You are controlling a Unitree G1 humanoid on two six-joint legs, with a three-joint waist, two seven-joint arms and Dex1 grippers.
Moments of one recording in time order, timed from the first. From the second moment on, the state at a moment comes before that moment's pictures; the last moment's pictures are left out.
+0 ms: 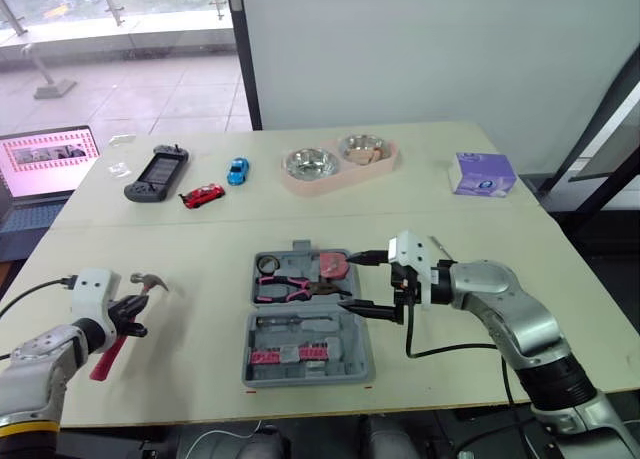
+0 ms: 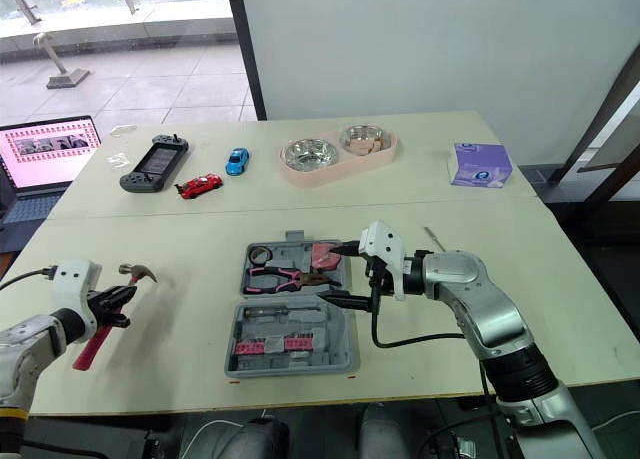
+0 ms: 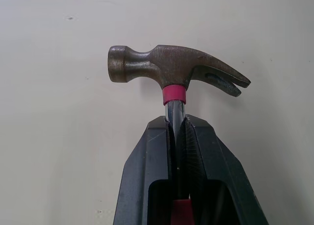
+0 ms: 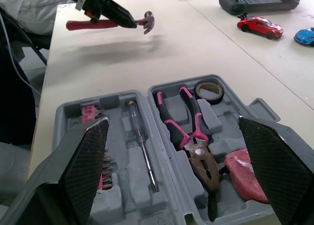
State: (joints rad) left arm -0.04 0.67 0.36 0.14 -0.33 0.54 -0.56; right arm -0.39 -0.59 0.17 -0.17 0.36 0.38 1.04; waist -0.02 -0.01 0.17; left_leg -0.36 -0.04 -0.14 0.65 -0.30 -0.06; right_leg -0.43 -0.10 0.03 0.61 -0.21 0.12
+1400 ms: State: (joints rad) left arm -0.44 0.89 -0.33 -0.40 -0.32 0.88 -1.03; right arm -0.31 -0.72 0.09 -0.28 0.36 0.41 0.99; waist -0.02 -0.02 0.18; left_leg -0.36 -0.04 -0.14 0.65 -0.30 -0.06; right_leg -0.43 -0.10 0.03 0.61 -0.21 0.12
